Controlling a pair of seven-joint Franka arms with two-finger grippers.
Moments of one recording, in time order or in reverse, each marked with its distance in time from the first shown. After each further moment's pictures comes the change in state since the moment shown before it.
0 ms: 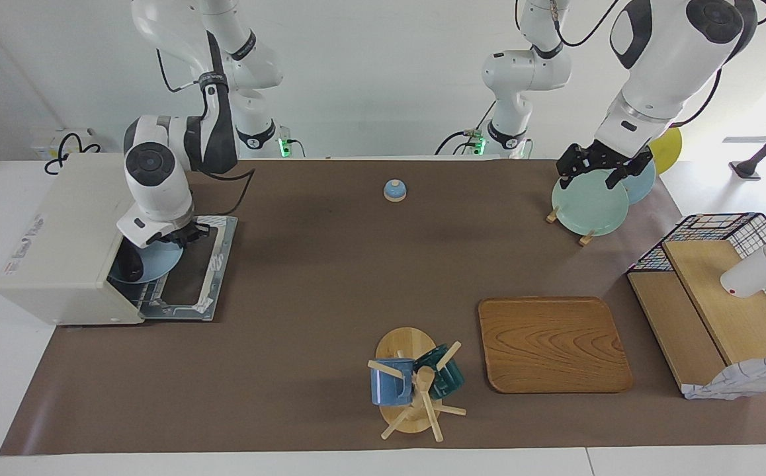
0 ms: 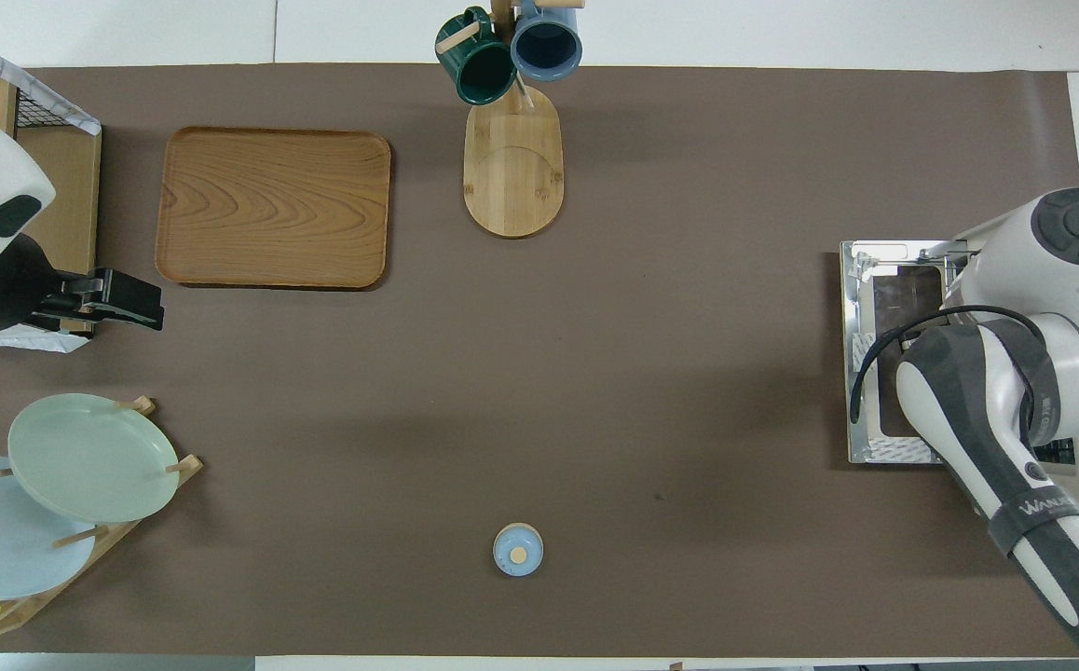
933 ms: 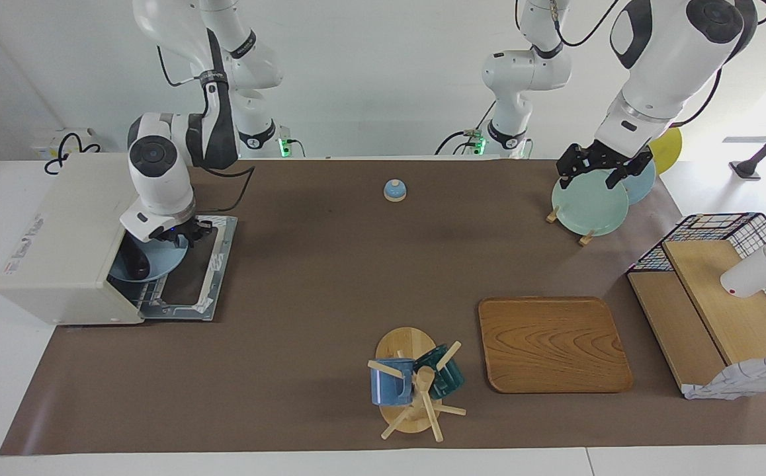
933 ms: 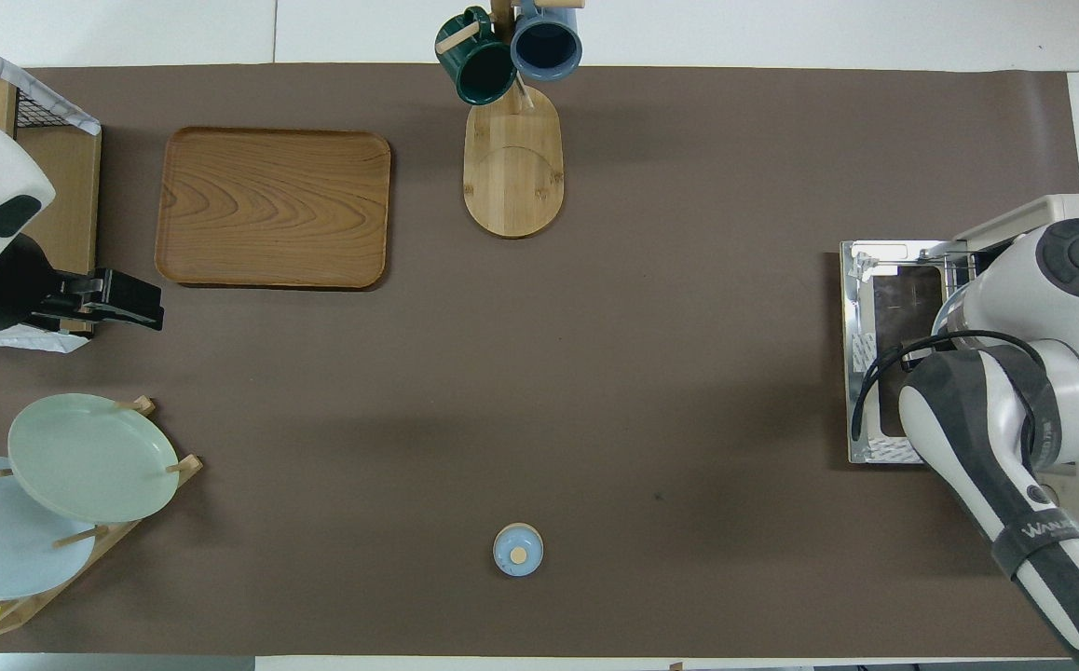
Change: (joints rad) left arm 0.000 0.000 0.000 0.000 0.000 0.000 0.000; right arm 0.006 -0.033 0.022 -0.021 -0.007 0.004 0.000
